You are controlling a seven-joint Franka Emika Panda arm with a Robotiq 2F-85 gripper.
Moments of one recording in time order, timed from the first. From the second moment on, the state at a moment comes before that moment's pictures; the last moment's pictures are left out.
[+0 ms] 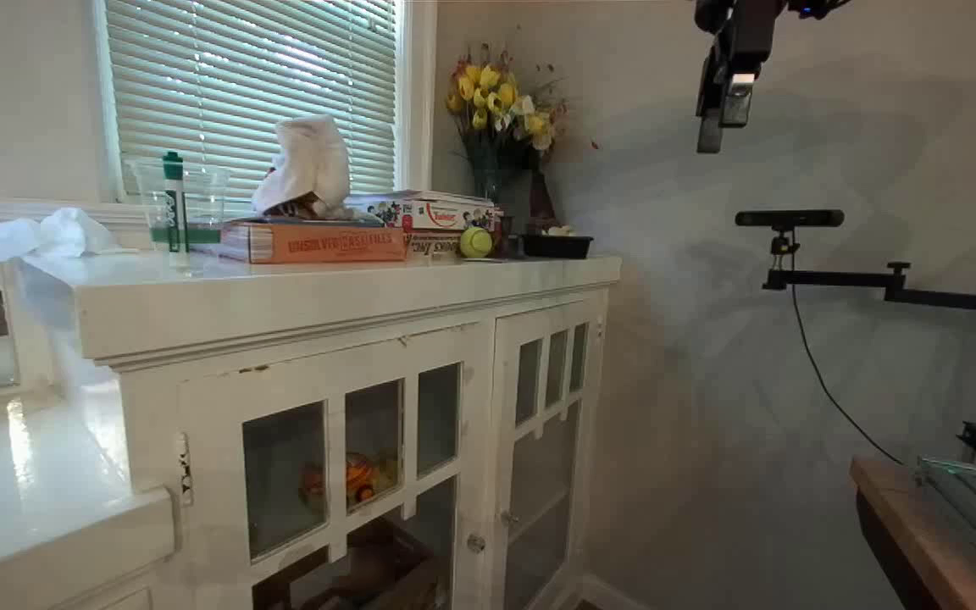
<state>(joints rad) 0.03 -0.62 -0.10 -2.42 -0.01 1.84 -0.20</state>
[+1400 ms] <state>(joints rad) 0.02 -0.61 -0.10 -2.42 -0.01 1.88 -0.20</state>
